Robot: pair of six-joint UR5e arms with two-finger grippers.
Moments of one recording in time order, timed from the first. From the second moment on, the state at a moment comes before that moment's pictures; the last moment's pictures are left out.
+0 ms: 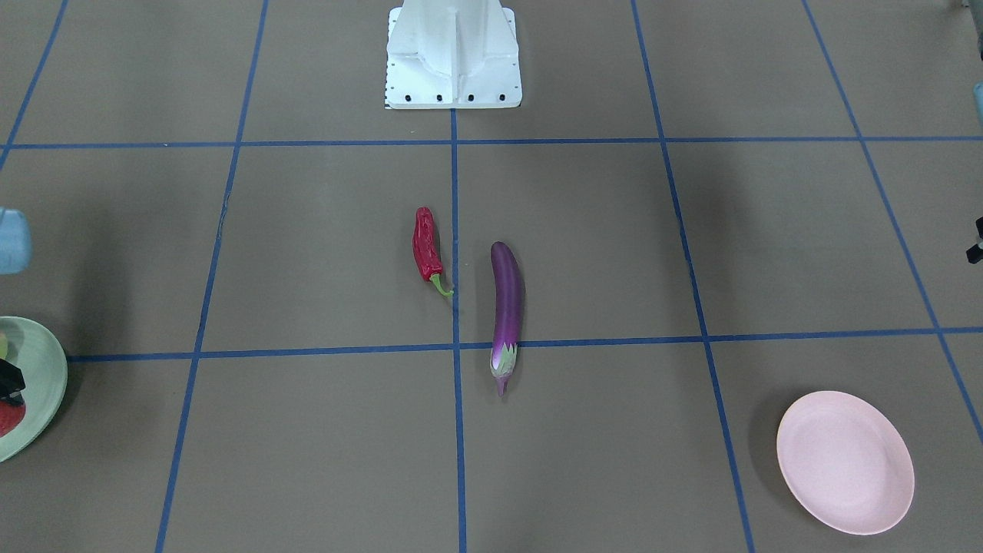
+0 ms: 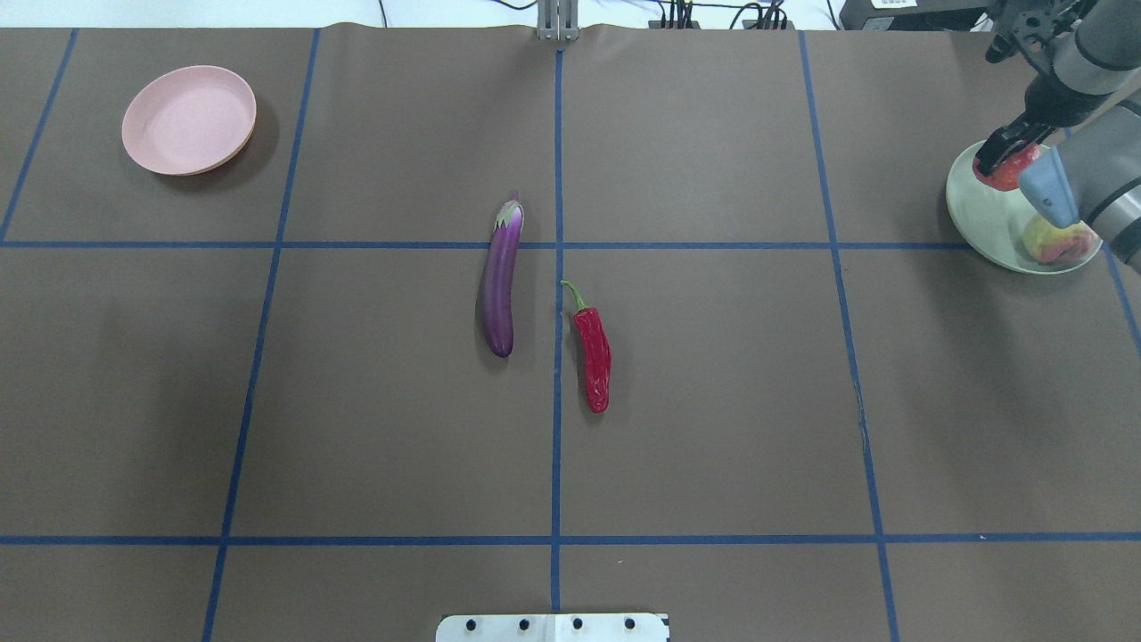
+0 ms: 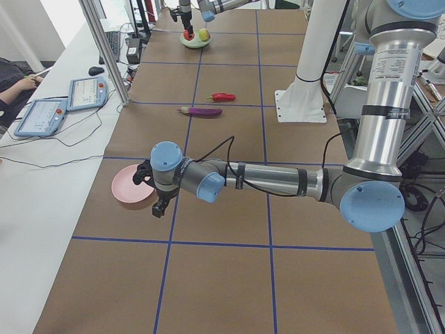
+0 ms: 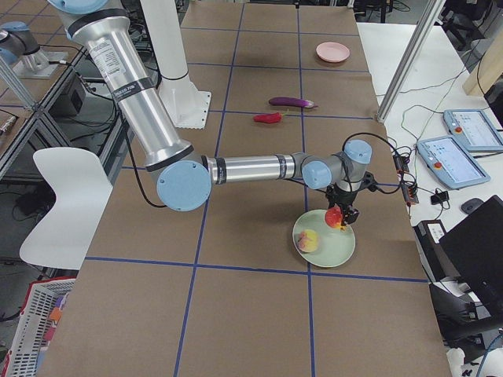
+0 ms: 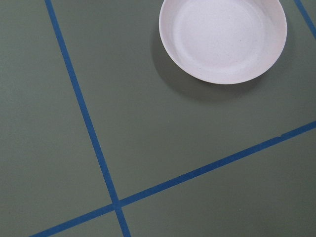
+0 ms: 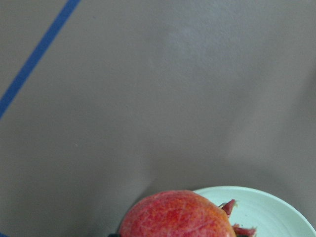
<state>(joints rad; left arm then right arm) -1.44 -1.68 -1.52 -1.94 -2.37 -0.02 1.22 -1.12 1.16 -1.32 2.15 -0.02</state>
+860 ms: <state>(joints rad) -1.43 -1.67 -1.58 -1.95 -2.46 -0.25 1.51 -1.31 1.44 -1.59 2.33 0.00</state>
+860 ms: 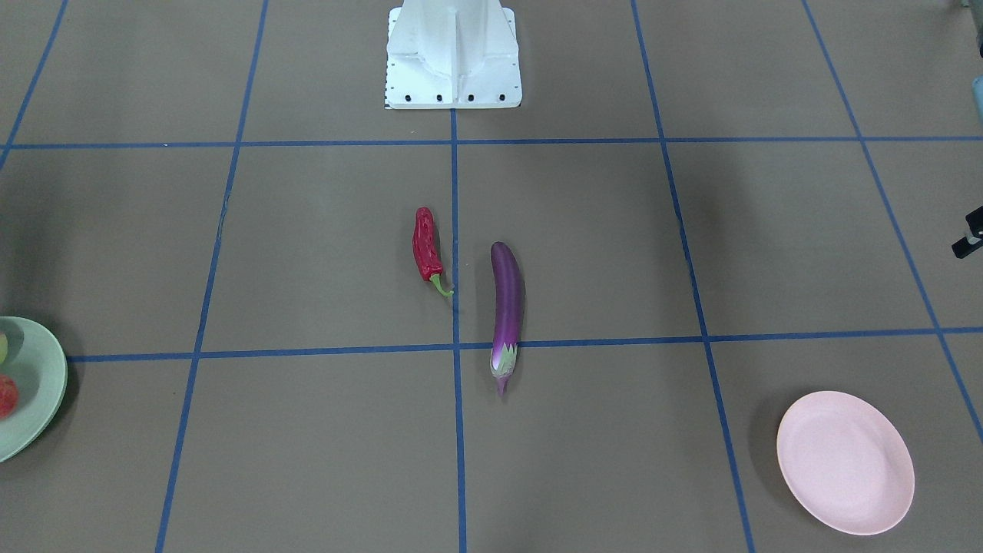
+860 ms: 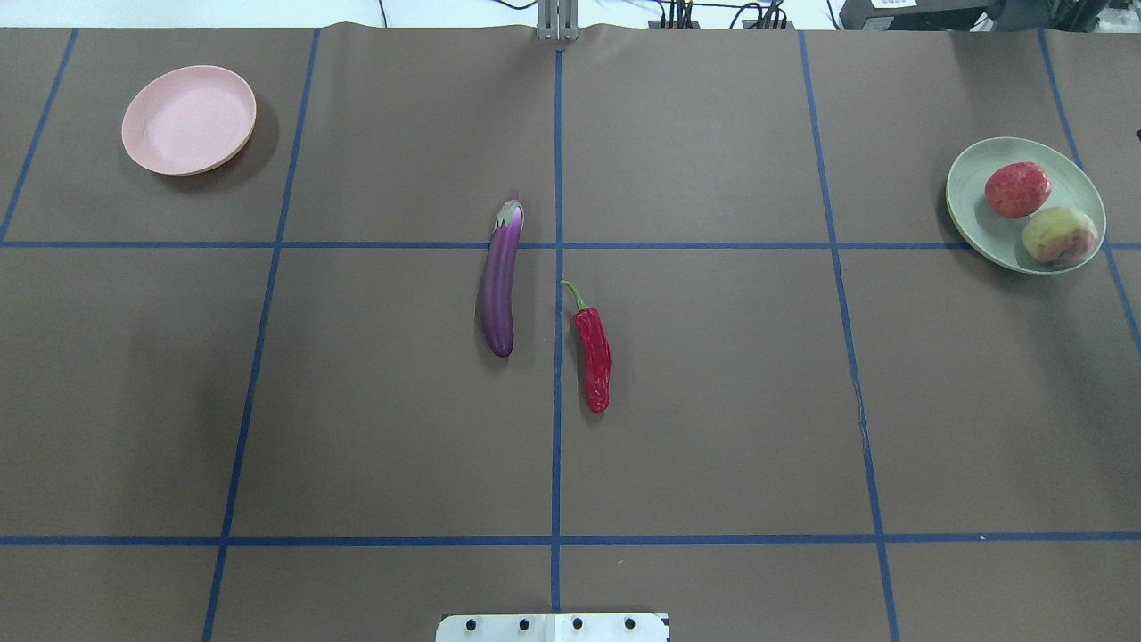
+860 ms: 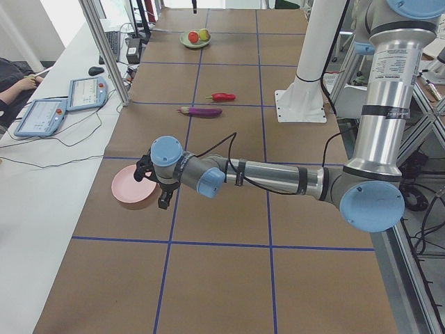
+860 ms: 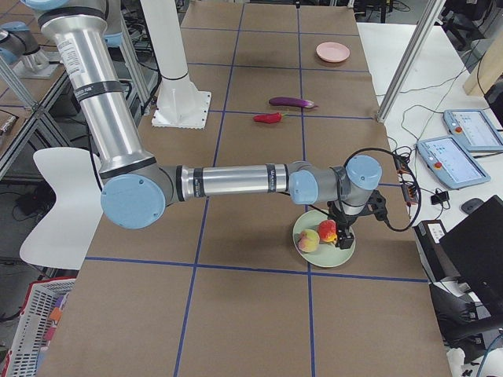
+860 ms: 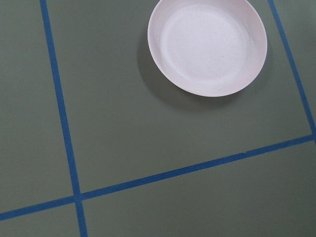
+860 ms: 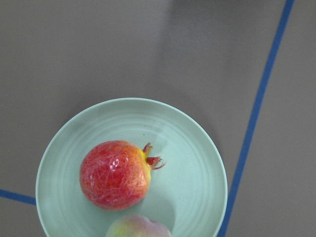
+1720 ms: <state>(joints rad) -1.05 -1.85 -1.71 -1.89 -2.39 -0.73 1.57 -1.57 1.75 -1.67 2.27 -0.01</state>
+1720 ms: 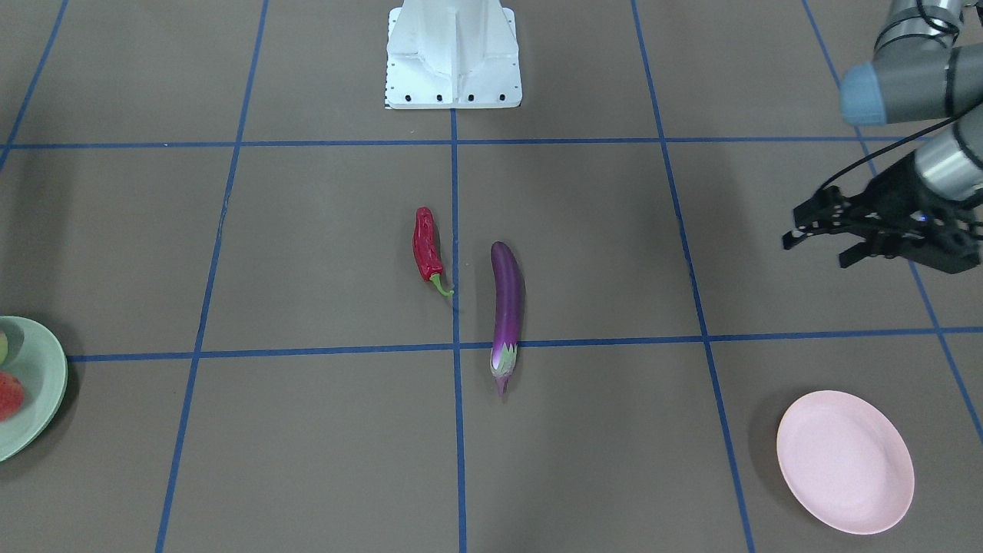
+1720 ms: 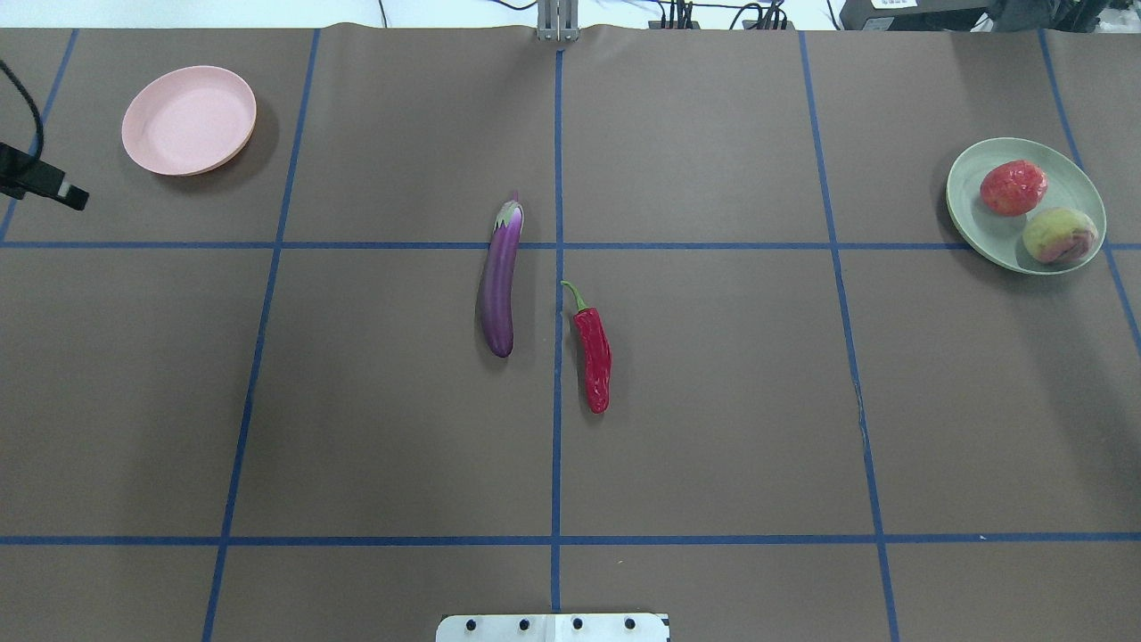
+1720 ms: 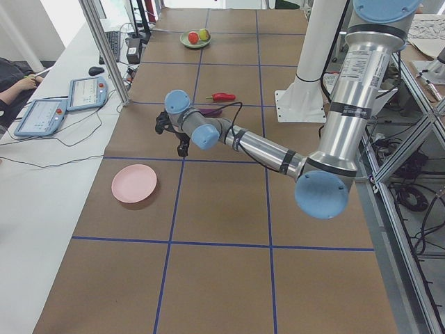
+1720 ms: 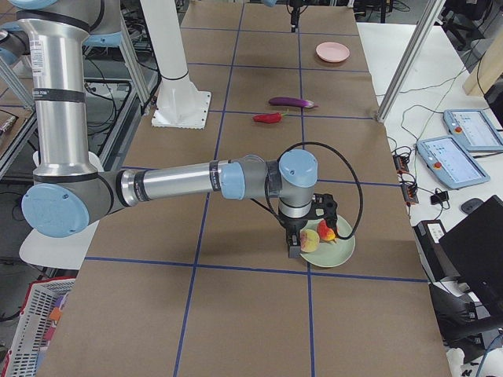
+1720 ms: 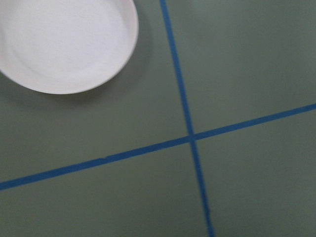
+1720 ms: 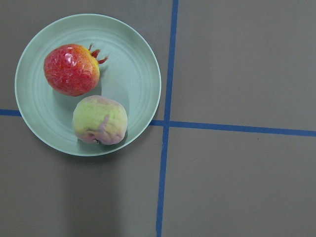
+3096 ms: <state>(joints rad) -0.57 -2.37 -1.43 -1.64 -1.98 -1.25 1.57 -1.57 1.76 -1.67 2.27 -0.01</state>
